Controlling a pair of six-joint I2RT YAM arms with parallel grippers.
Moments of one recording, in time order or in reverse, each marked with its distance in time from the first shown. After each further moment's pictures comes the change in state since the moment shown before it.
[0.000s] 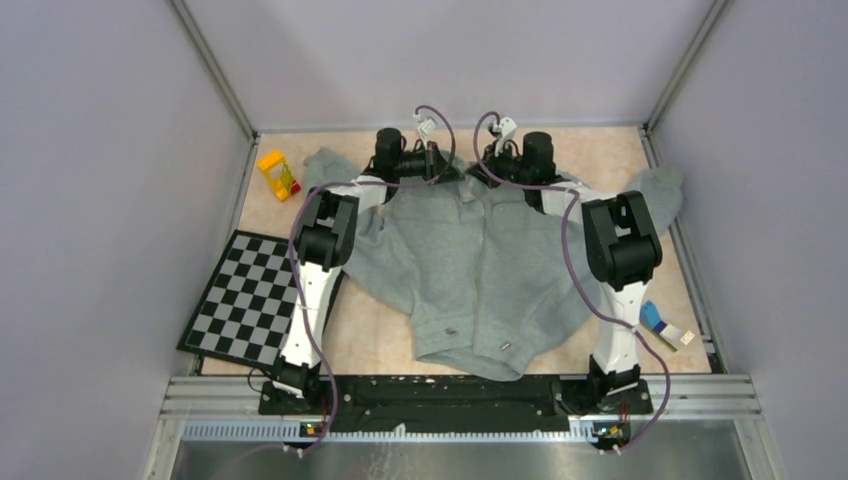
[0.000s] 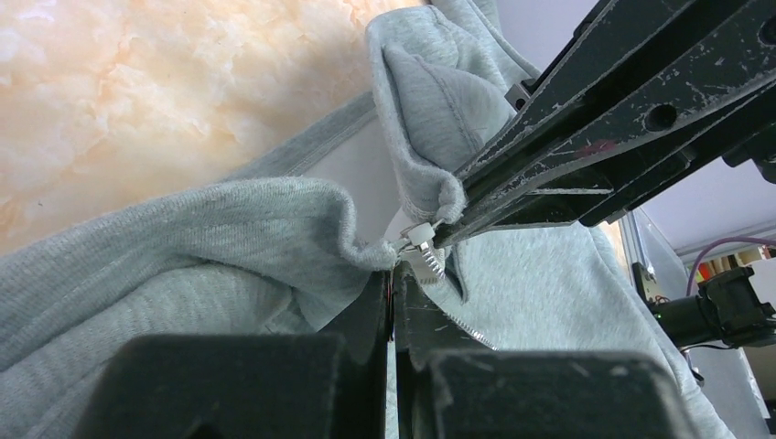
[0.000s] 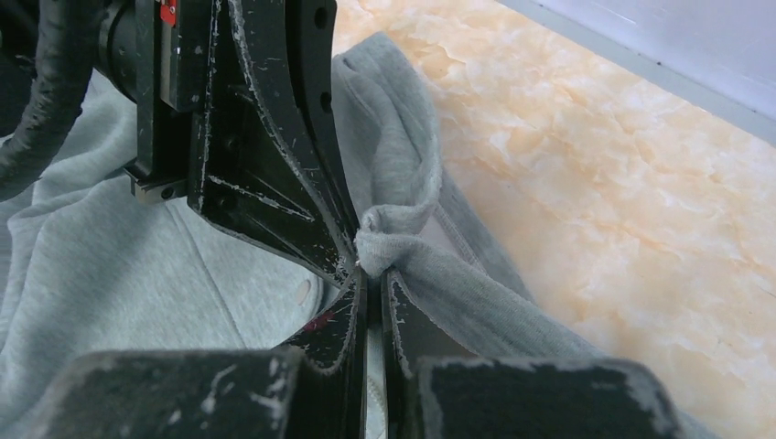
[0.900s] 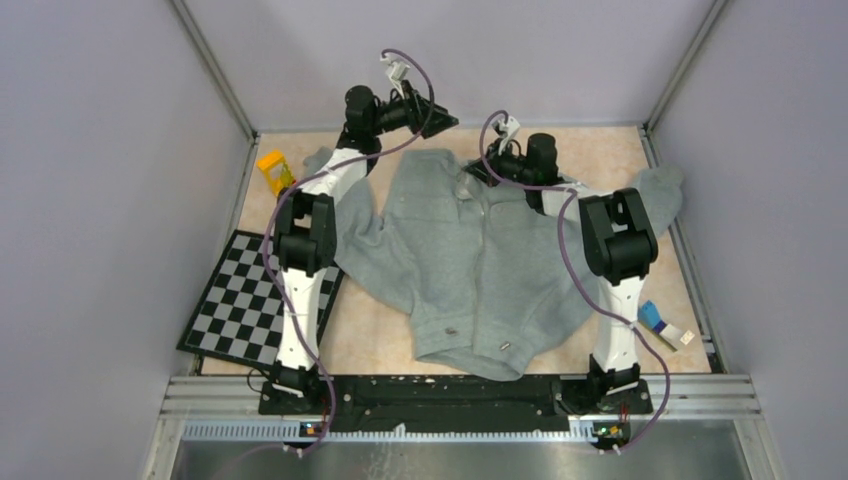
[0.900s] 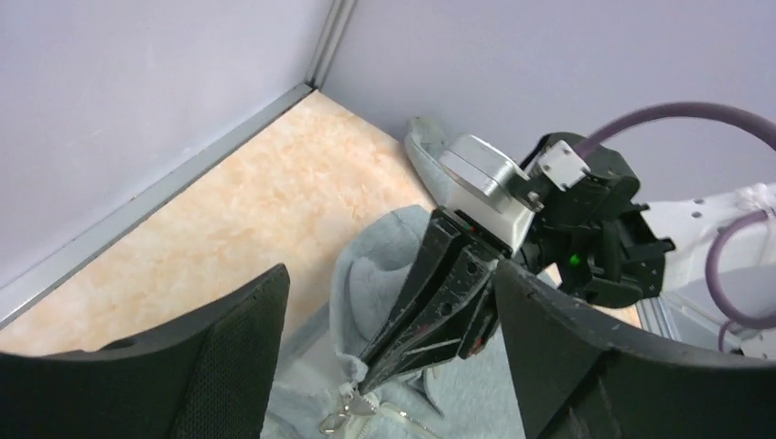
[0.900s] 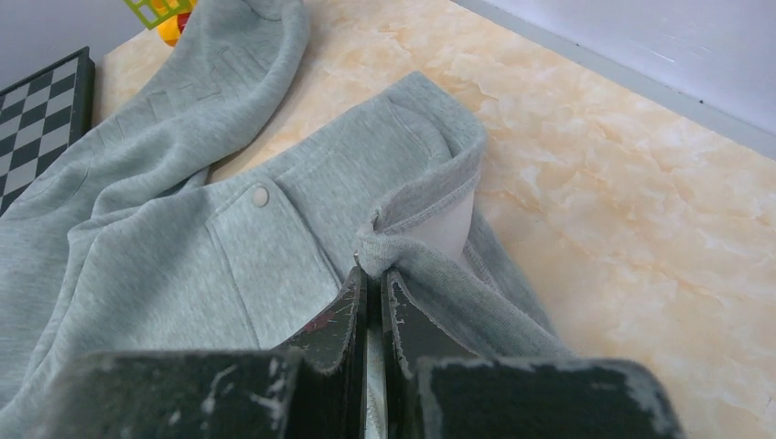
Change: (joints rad) left arm 0.060 -0.175 0.116 0.047 -0.084 -0.053; right arm -0.029 0.061 0.005 0.169 -0.134 0.116
